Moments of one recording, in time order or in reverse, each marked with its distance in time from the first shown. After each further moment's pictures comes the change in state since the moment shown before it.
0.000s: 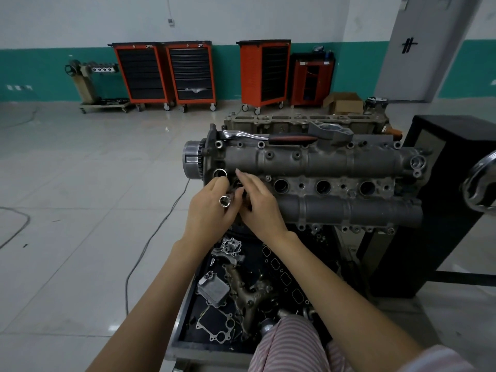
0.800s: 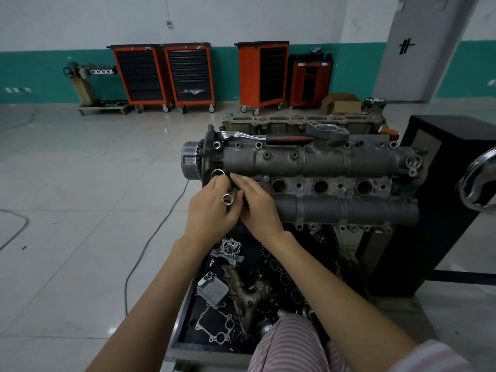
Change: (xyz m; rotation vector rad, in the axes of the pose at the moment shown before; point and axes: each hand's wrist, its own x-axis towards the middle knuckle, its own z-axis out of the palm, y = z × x) left_hand 0.001 0.002 0.003 0.084 -0.068 -0.050; right_hand 0.001 -0.003 0.000 0.012 -0.012 0.037
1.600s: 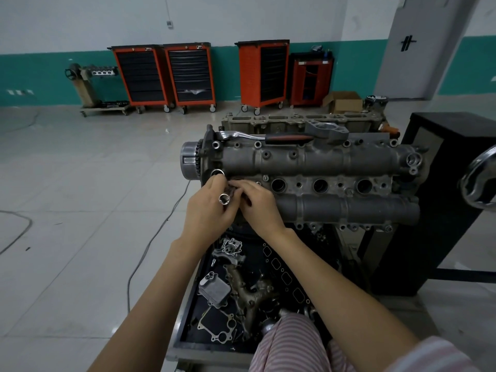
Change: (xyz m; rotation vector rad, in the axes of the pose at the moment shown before) left_hand 0.000 -0.001 -0.003 -0.040 0.006 -0.013; right_hand 0.005 0.010 0.003 0.074 0.023 0.015
